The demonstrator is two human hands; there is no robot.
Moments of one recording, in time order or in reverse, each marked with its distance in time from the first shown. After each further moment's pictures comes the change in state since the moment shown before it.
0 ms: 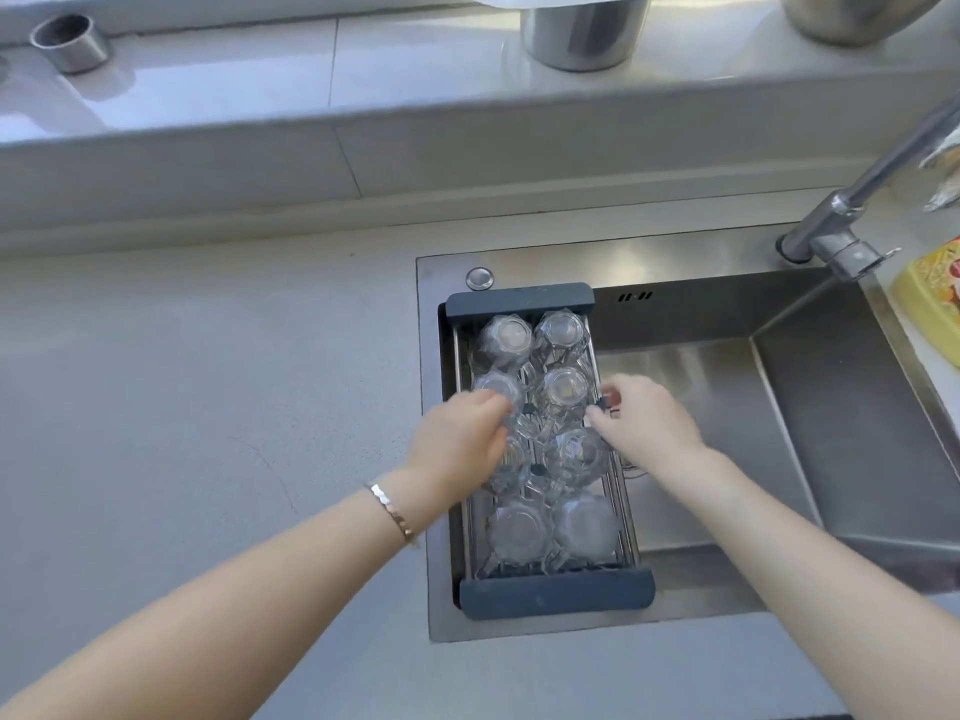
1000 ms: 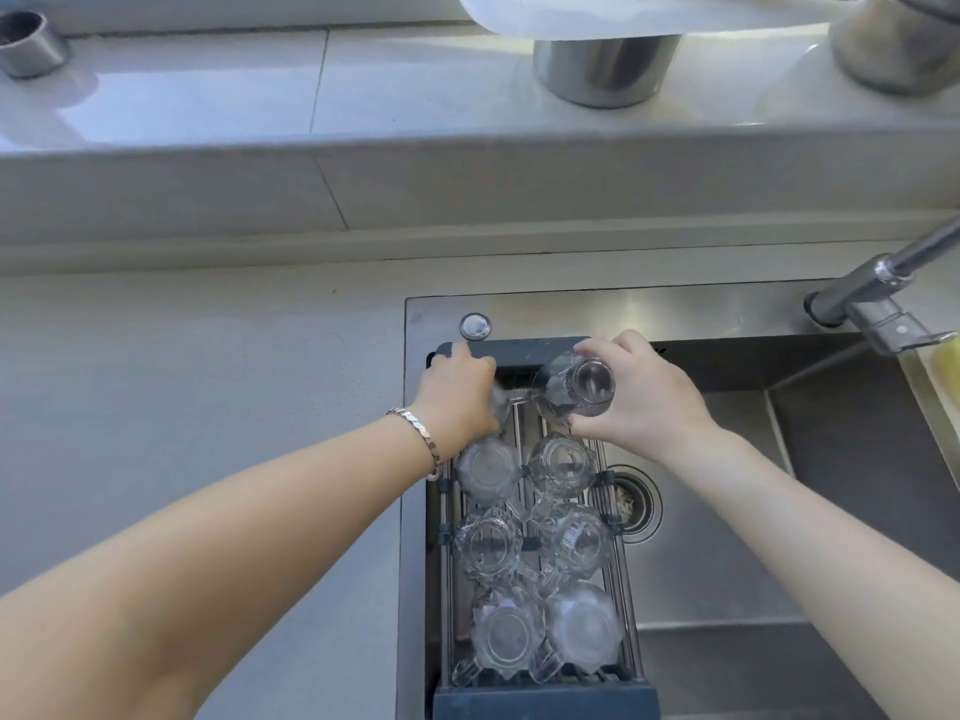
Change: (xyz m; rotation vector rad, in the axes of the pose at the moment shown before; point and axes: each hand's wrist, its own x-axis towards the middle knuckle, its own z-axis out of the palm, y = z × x) left_hand 0.122 -0.027 -0.019 0.201 -0.232 -0.271; right_hand 0.074 -0.025 -0.049 -0.071 0.043 -0.242
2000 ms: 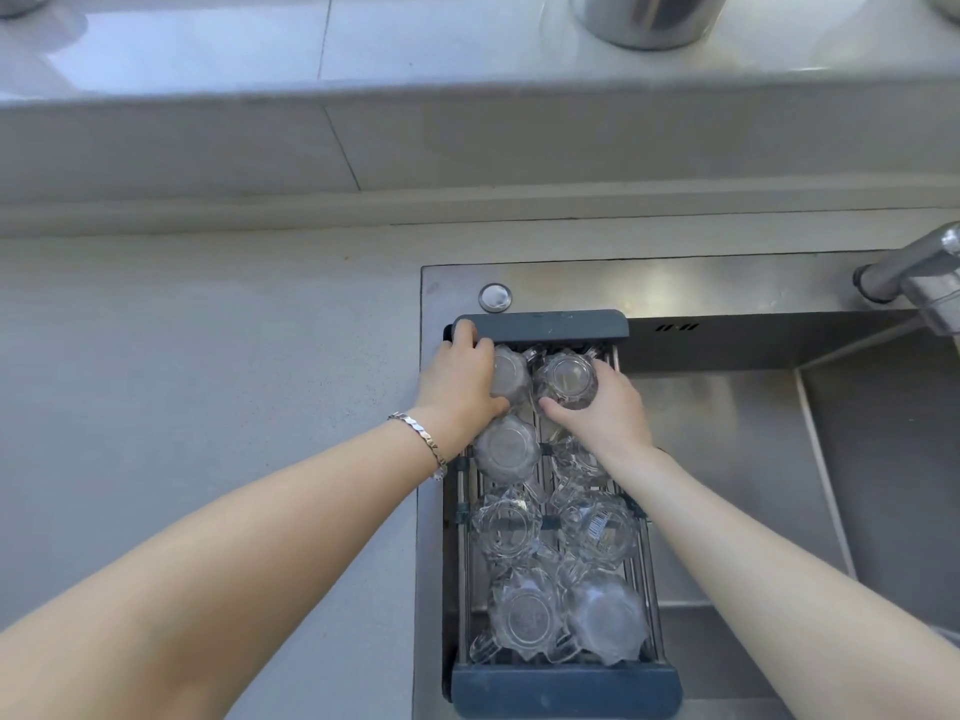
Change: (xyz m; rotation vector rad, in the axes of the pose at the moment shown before) left_hand -0.001 -0.019 0.027 -0.148 0.104 -0.043; right_hand 0.021 -0.002 0.093 0.393 0.019 0.321
